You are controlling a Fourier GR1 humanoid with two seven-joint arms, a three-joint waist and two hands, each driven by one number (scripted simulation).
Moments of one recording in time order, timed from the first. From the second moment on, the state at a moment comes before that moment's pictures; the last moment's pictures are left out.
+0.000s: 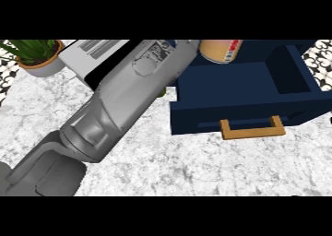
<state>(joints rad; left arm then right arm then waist) -1.48 0.00 -0.36 -0.50 0.37 0.57 0.11 0.19 -0.03 -0.27 -2.13 -0.10 0.21 0.12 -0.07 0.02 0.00</state>
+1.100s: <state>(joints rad) -1.43 0.00 -0.59 -0.38 0.49 0.68 -0.03 0.12 -0.05 -0.26 -2.09 -0.08 0.21 0.11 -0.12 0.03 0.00</state>
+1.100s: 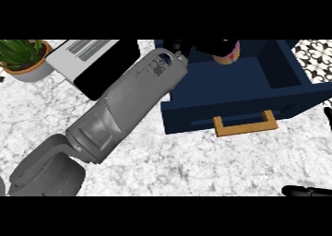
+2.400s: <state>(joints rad) -1.42 0.00 -0.61 -0.40 0.66 0.80 -0.10 0.07 -0.16 -0.19 -2.21 0.18 0.21 0.05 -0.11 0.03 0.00</state>
